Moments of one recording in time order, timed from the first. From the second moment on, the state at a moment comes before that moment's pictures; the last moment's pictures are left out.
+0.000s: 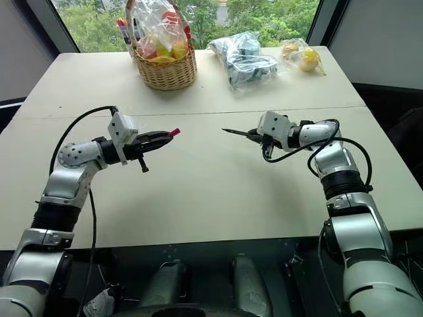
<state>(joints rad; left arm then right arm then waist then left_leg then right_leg) -0.59 0.53 -0.05 0.38 -0.23 -0.13 -1.03 -0.81 -0.61 0.17 0.61 -0.08 -0.22 1.08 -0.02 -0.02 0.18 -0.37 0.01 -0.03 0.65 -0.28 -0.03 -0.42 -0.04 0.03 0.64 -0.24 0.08</state>
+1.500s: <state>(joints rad) -0.72 0.47 -0.07 0.63 -0.22 -0.25 -1.35 -0.87 -0.63 0.23 0.36 -0.04 -0.05 1.30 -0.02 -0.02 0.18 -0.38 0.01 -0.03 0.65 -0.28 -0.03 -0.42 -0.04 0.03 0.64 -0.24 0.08</state>
